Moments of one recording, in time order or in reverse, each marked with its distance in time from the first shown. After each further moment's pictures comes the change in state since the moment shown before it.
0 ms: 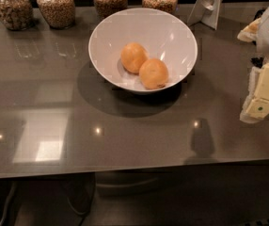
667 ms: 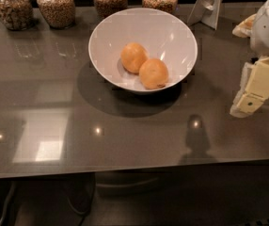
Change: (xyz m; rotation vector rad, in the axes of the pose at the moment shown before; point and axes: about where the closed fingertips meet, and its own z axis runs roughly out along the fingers) arm -0.014 -0.009 0.003 0.033 -0.059 0.005
